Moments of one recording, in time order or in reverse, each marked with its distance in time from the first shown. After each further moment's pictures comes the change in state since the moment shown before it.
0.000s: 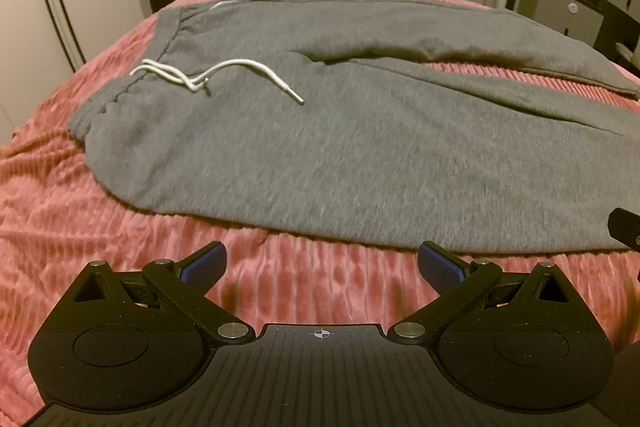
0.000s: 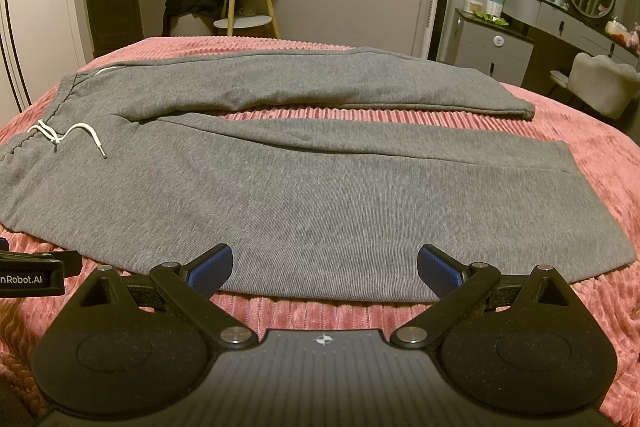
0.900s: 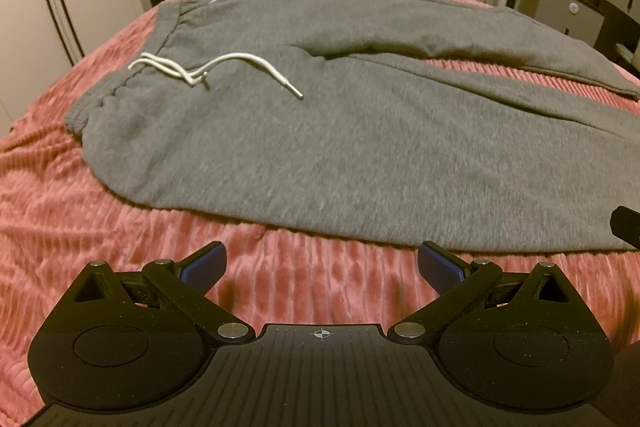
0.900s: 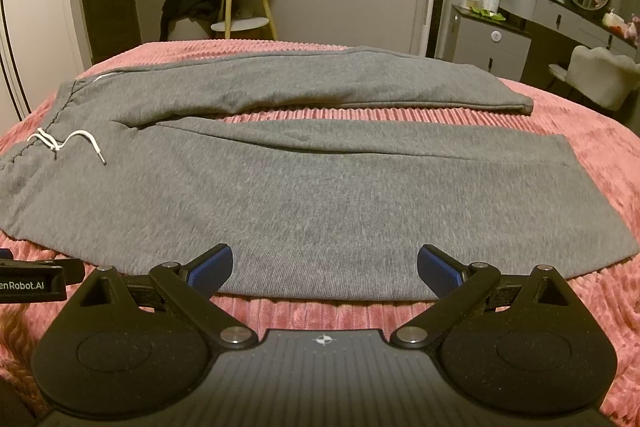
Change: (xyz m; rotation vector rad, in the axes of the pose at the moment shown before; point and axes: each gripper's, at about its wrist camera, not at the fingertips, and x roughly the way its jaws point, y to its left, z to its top) left arm 0.002 0.000 0.000 -0.011 0.011 -0.006; right arm -0.001 -0.004 0.000 0.027 0.000 0.007
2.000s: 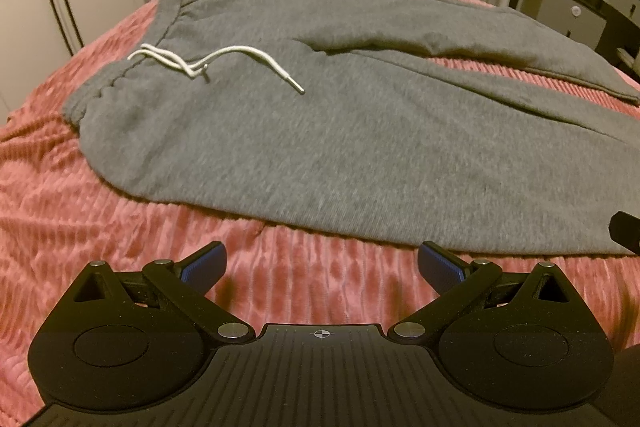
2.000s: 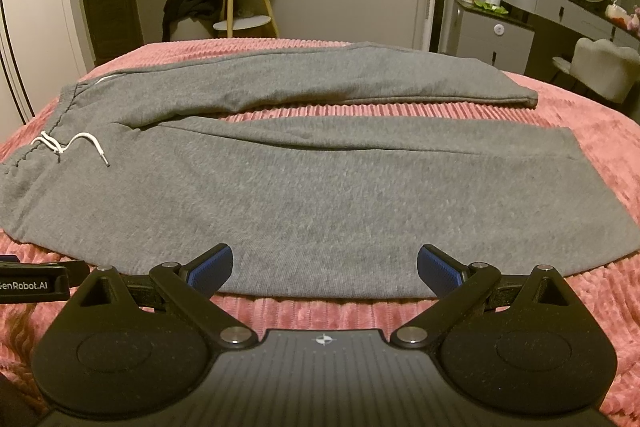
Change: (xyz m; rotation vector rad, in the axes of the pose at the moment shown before) left arm 0.004 0.004 0.003 -0.024 0.021 -0.013; right arm 0.004 -0.004 0.000 0.023 0.012 0.025
